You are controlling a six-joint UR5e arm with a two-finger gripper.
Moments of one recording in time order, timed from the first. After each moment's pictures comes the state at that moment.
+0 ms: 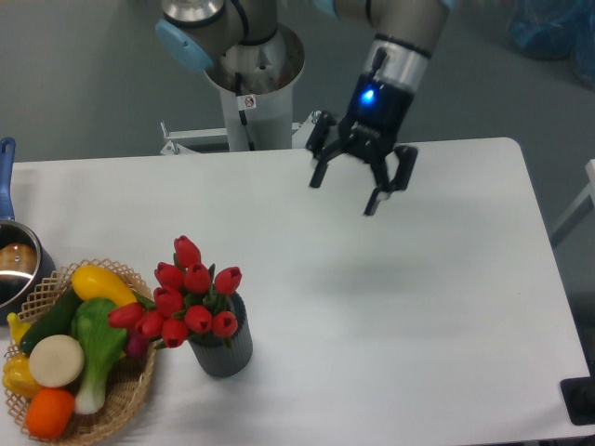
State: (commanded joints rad) arm 2.73 -1.63 -1.95 -0.87 0.67 1.48
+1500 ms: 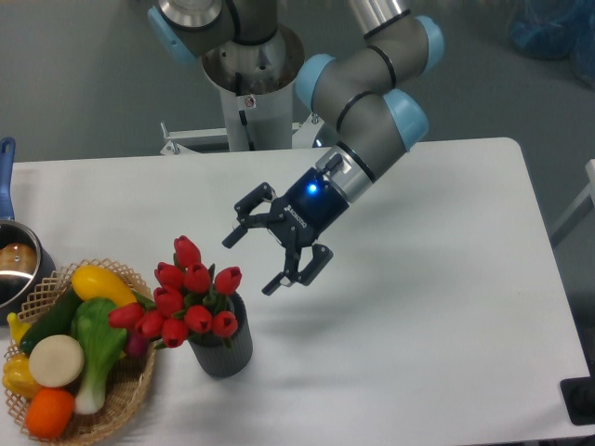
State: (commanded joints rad) arm 2.62 -1.90 -1.87 -0.85 0.35 1.51
